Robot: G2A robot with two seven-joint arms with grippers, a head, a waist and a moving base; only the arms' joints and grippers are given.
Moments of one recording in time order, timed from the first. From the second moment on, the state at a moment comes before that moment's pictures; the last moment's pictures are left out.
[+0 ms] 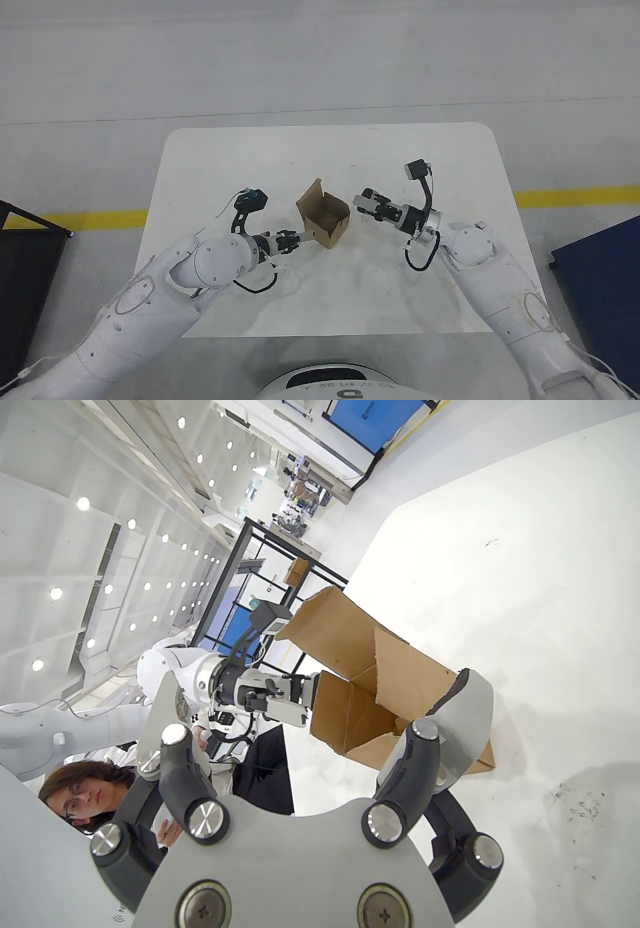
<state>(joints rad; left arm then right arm) 1.27 -0.87 -0.89 -1.94 0.22 0.54 -0.70 -1.29 -1.12 1.14 -1.38 0.14 -0.62 0.66</state>
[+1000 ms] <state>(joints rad) 1.11 -0.97 -0.87 -1.66 0.04 0.57 -0.52 -1.29 -1.11 1.12 -1.42 0.15 -0.51 0.81</state>
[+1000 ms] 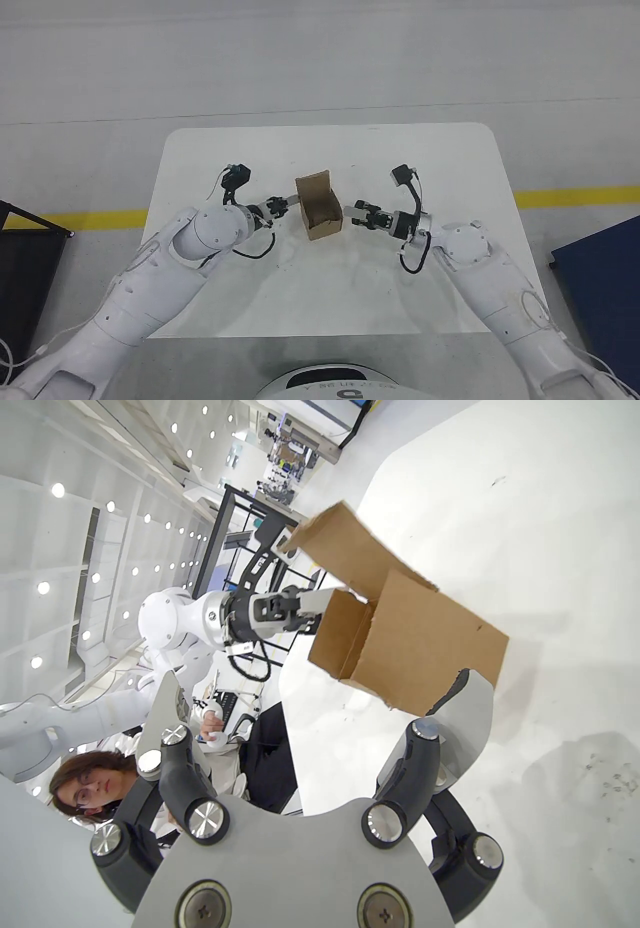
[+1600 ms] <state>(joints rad) 0.97 -1.08 -0.80 -1.46 -0.20 0.32 -0.50 -1.44 -1.06 1.33 -1.63 0.36 -0.56 0.98</state>
